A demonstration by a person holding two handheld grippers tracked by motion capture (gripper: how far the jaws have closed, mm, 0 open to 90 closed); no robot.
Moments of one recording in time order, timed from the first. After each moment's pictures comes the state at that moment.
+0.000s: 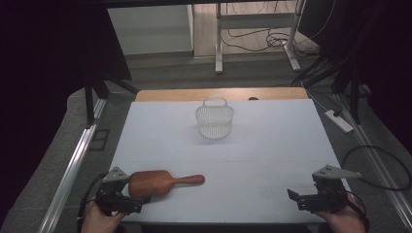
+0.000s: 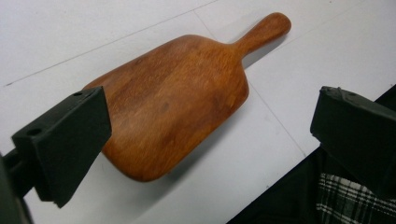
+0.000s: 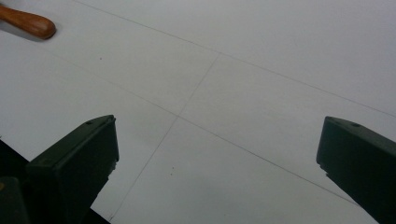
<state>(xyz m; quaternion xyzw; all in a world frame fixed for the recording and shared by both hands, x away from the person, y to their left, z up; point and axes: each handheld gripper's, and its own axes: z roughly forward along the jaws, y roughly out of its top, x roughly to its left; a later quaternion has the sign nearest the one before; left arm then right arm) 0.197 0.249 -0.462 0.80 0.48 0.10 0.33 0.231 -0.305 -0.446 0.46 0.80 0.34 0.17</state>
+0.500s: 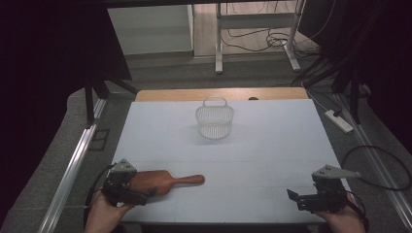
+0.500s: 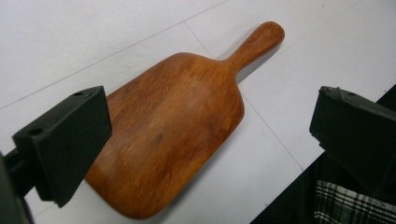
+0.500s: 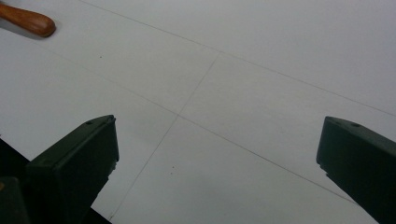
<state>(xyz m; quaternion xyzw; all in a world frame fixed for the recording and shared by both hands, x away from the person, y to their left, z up) 0.220 0.237 -0.458 0.82 0.46 0.08 0.32 0.231 -0.305 -0.446 0.45 0.81 0.34 0.17</state>
